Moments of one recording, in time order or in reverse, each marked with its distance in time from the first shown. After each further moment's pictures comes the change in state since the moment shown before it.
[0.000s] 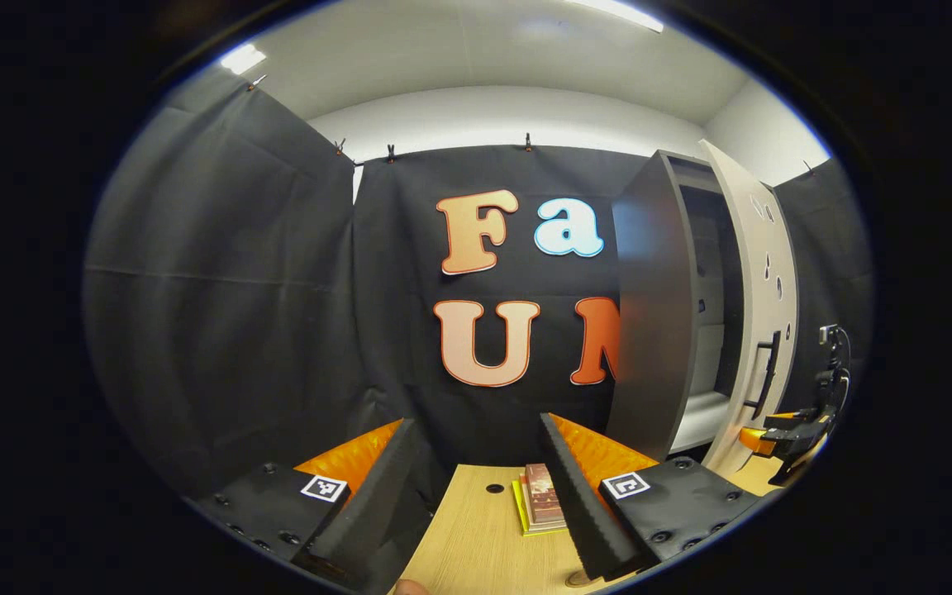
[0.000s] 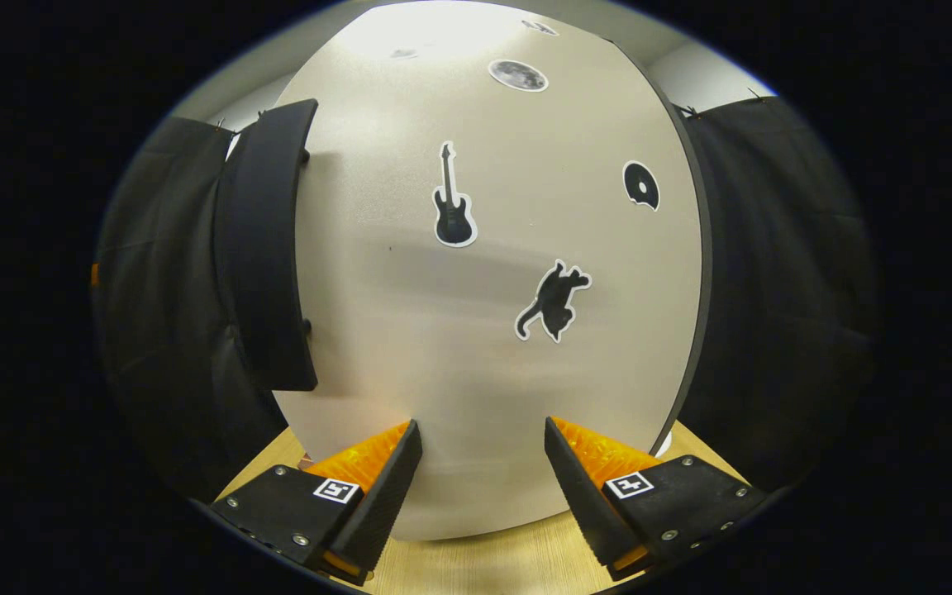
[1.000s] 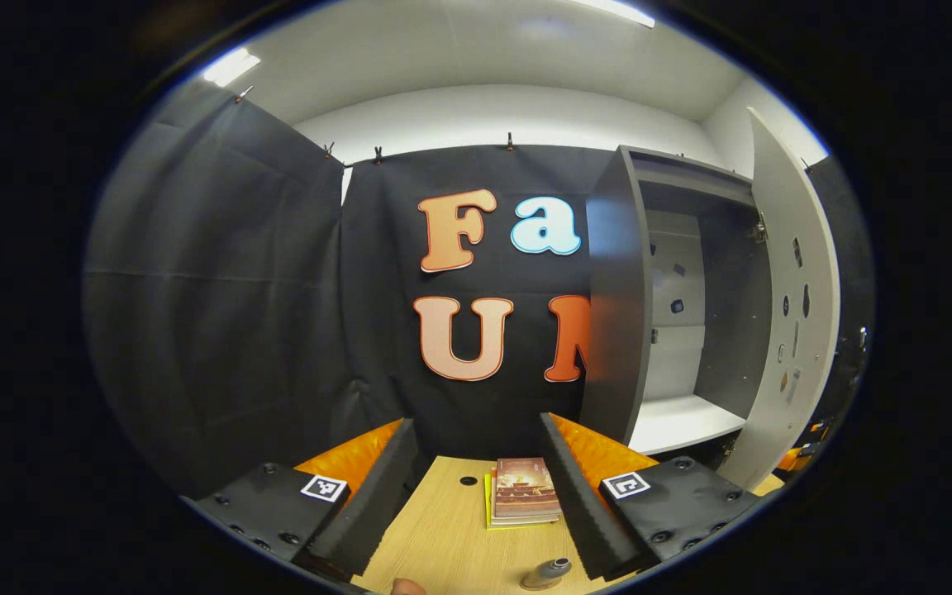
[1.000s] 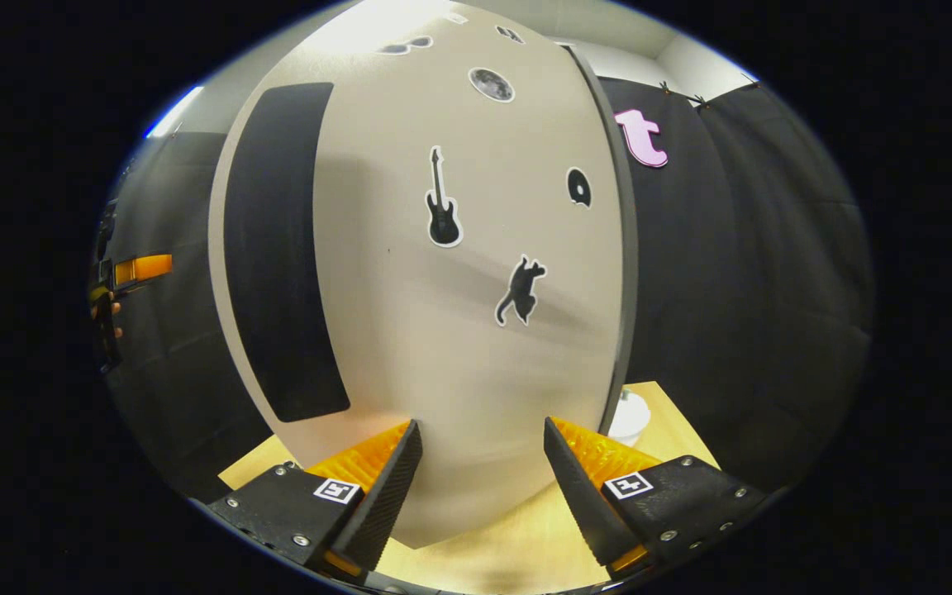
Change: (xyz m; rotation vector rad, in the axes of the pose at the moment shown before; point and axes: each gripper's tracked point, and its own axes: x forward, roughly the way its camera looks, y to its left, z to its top) left arm -0.027 -0.090 0.014 -0.019 0.015 0.004; right arm -0.034 -0.020 -0.004 0.003 0.032 0.189
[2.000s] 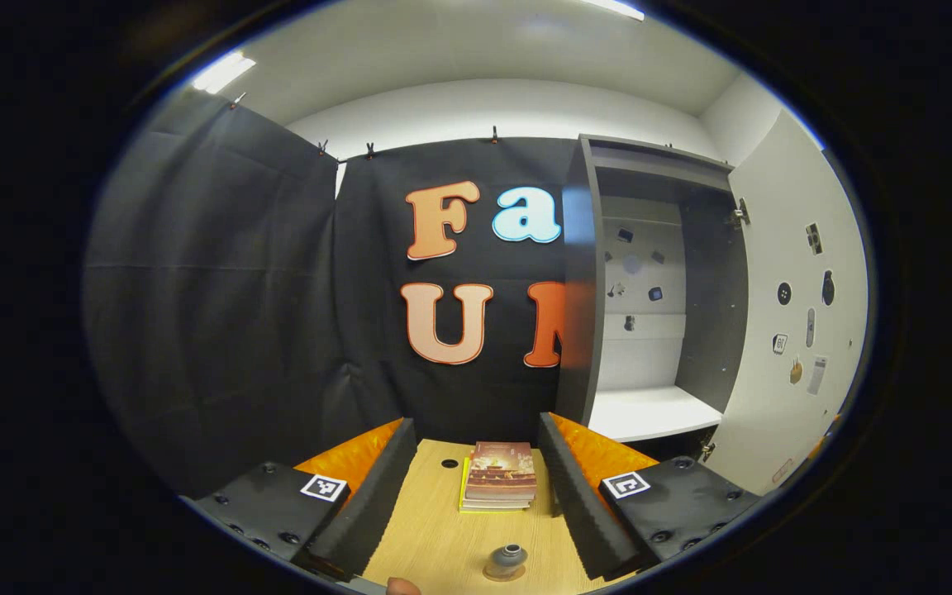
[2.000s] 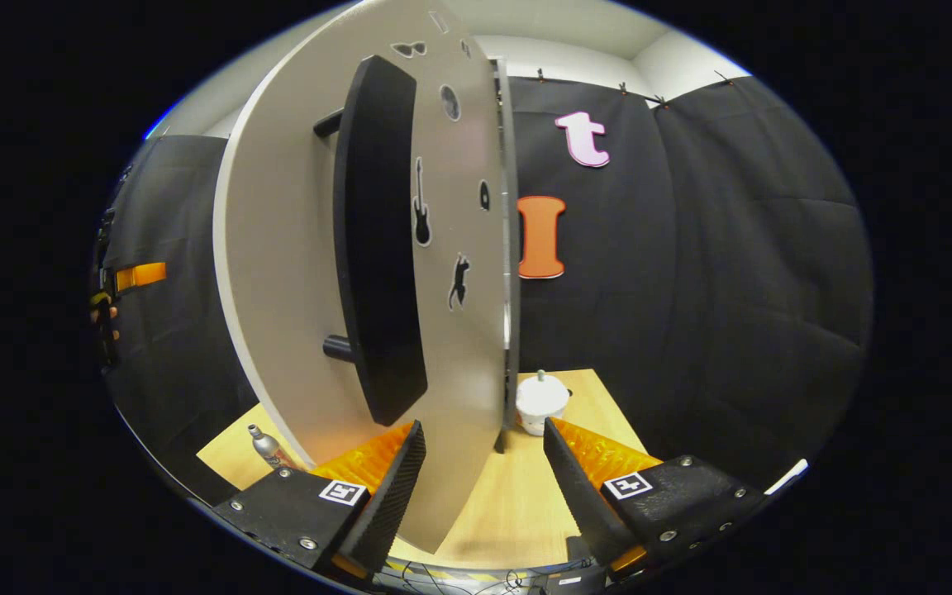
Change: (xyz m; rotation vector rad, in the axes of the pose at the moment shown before) left arm -0.045 -0.076 -0.014 0.003 0.036 0.035; right arm -0.043 -0.045 -0.007 -0.008 0.032 -0.099
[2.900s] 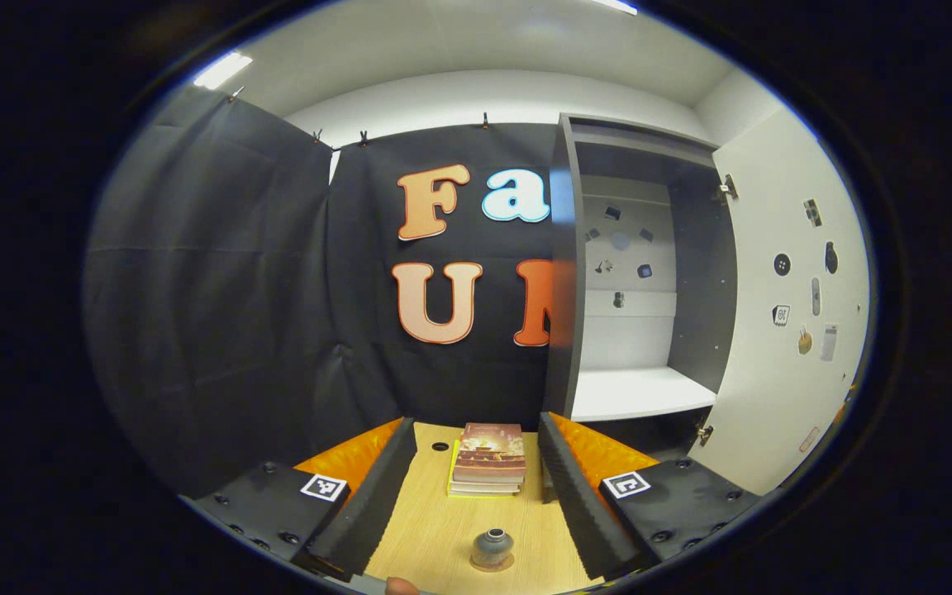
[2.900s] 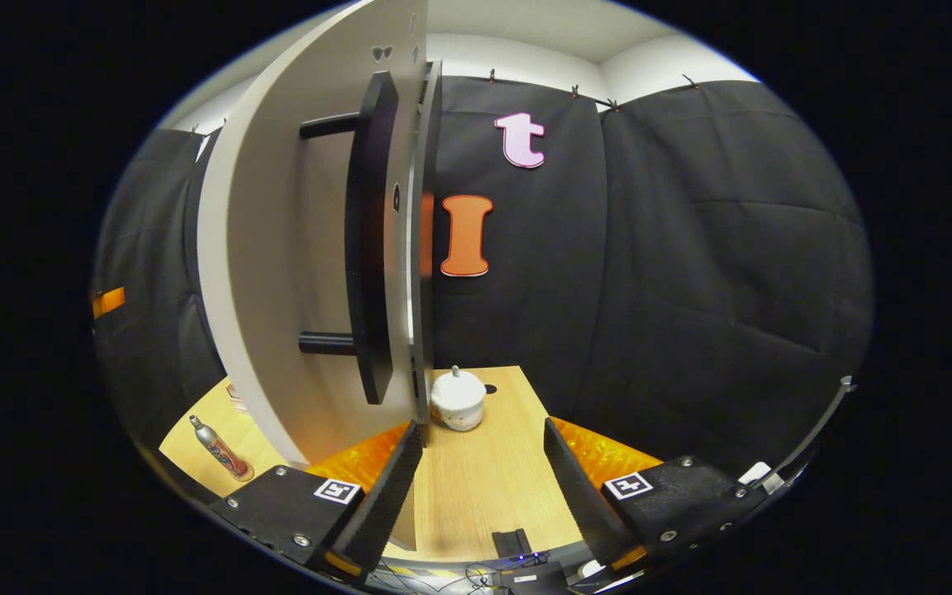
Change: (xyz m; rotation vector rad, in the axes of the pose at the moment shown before) left arm -0.010 -0.036 -0.037 0.003 0.057 -0.025; right arm -0.030 -0.082 -0.009 0.027 0.011 -0.256
